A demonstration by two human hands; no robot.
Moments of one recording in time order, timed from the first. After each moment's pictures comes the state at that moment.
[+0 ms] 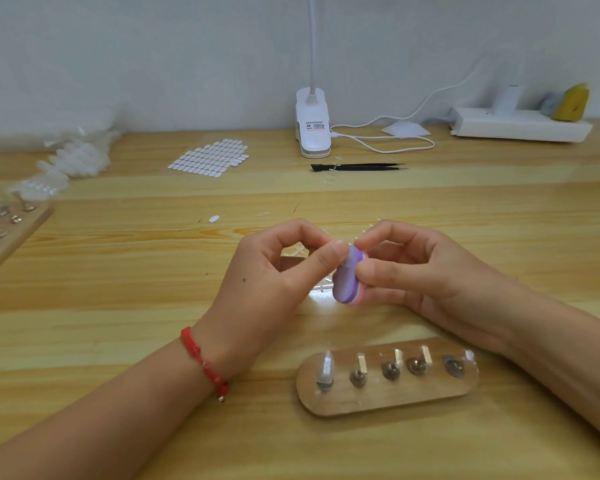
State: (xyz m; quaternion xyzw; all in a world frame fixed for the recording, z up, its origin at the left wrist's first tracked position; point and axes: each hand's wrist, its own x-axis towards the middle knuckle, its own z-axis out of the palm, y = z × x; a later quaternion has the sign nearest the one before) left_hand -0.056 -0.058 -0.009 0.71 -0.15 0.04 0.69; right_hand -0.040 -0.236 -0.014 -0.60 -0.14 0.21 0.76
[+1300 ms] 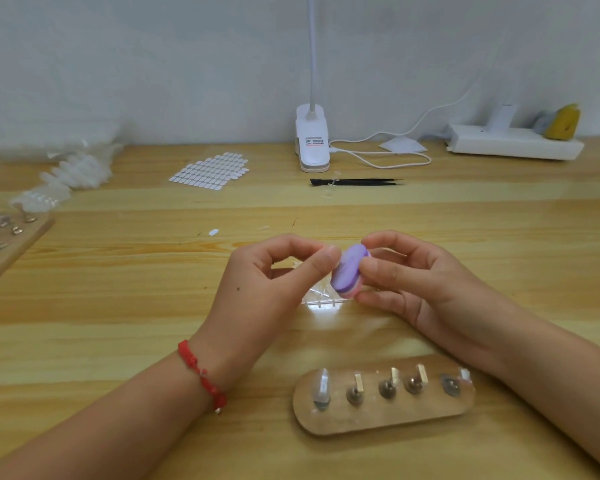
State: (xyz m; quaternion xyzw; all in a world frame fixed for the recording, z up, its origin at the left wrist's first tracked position) left_hand -0.052 -0.061 -0.007 0.70 -0.10 0.05 0.70; right_hand -0.039 -0.234 -0.013 -0.54 -0.09 0.19 0.81
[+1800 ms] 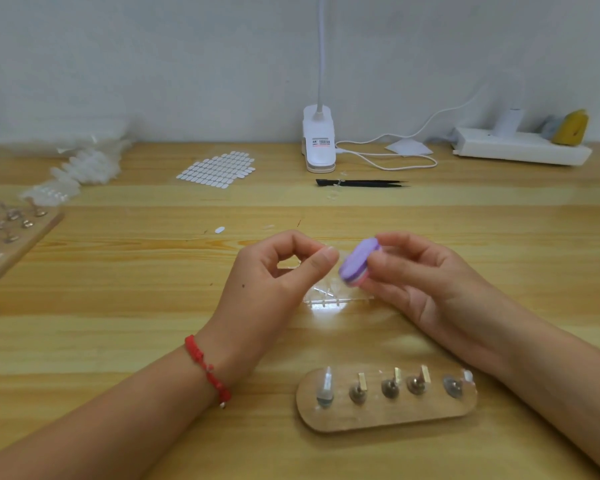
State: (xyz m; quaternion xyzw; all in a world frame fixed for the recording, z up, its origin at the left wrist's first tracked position) left_hand -0.051 -0.058 -0.010 0.72 -0.10 0.06 0.69; right_hand -0.039 -0.231 -0.014 -0.51 -0.05 0.16 0.85
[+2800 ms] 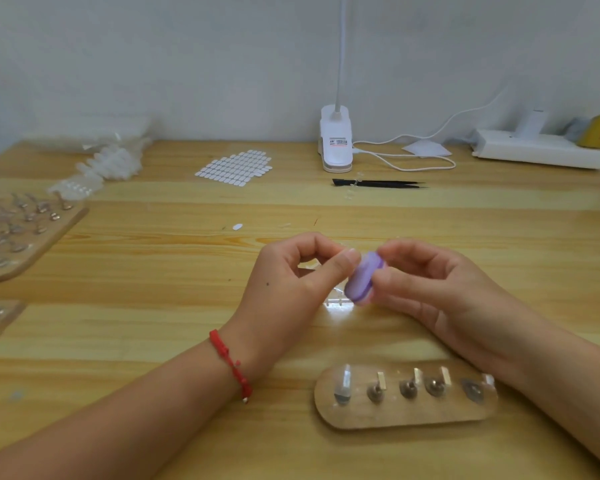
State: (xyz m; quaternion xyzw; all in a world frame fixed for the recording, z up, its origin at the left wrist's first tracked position) left_hand -0.051 -0.058 -0.010 0.72 -0.11 0.06 0.68; right_hand -0.037 -0.230 -0.013 -0.53 -0.03 0.17 0.83
